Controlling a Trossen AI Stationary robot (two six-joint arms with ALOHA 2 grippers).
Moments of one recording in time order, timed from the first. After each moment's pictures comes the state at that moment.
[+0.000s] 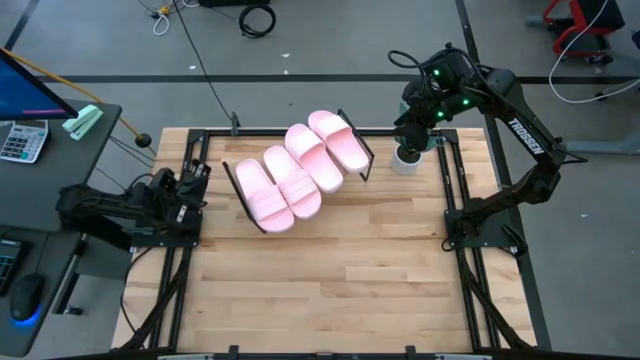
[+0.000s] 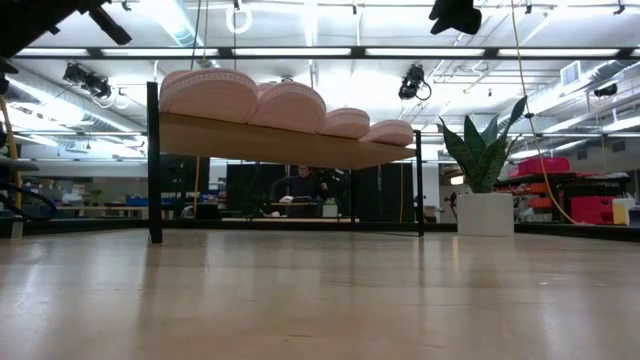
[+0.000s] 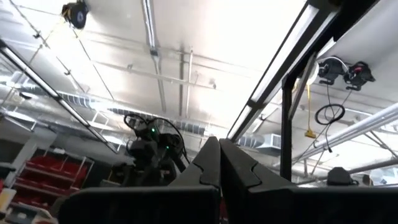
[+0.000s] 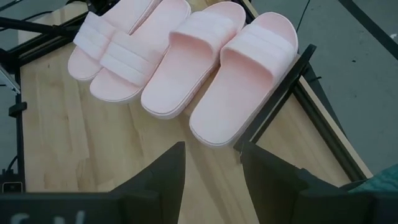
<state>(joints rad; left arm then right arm) -0.10 0.32 0.02 1.17 -0.20 -0.16 -0.68 1.43 1.89 -1.36 -0.36 -0.09</state>
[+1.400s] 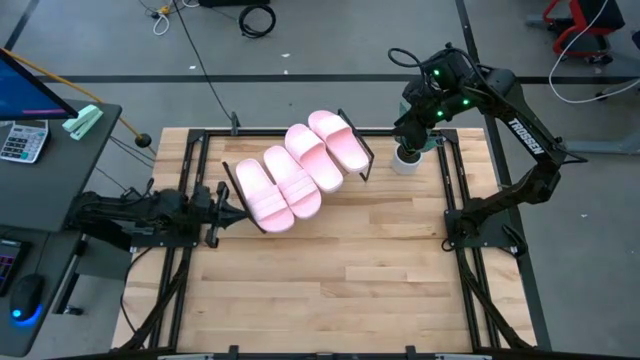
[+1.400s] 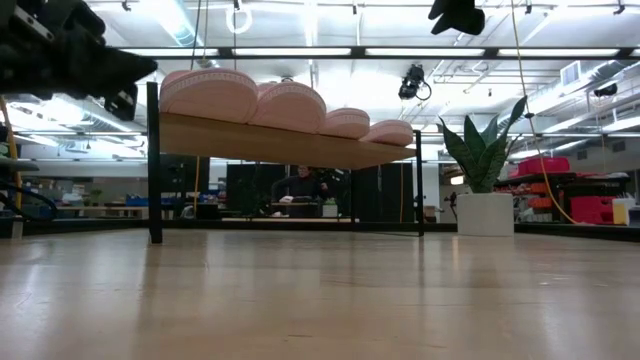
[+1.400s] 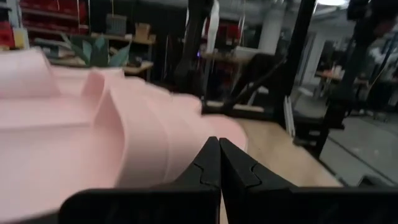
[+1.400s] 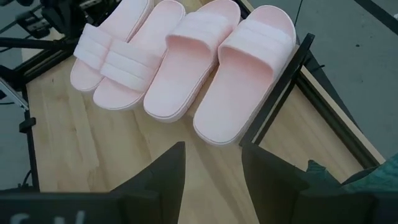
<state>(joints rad) -0.10 0.07 0.02 0.13 -0.08 -0.14 -0.68 1.43 1.89 -1.36 -0.36 0.01</state>
